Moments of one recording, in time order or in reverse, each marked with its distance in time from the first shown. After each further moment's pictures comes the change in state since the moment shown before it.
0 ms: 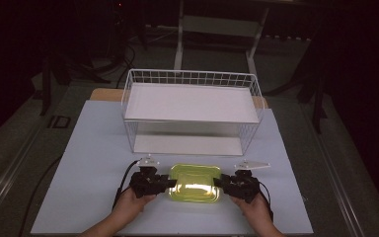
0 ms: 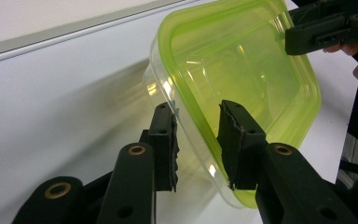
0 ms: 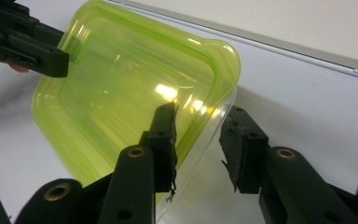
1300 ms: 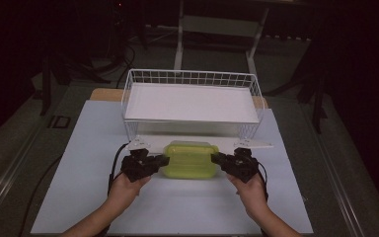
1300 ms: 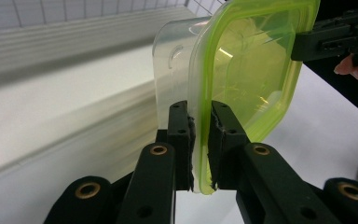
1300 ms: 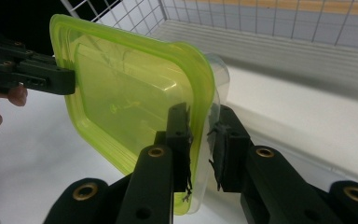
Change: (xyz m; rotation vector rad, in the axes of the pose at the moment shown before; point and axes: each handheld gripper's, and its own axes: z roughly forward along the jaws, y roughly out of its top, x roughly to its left) left arm 0.003 0.045 -0.038 -0.150 0.105 0.009; right arm 0.010 0.063 -0.011 -0.133 -0.008 0.009
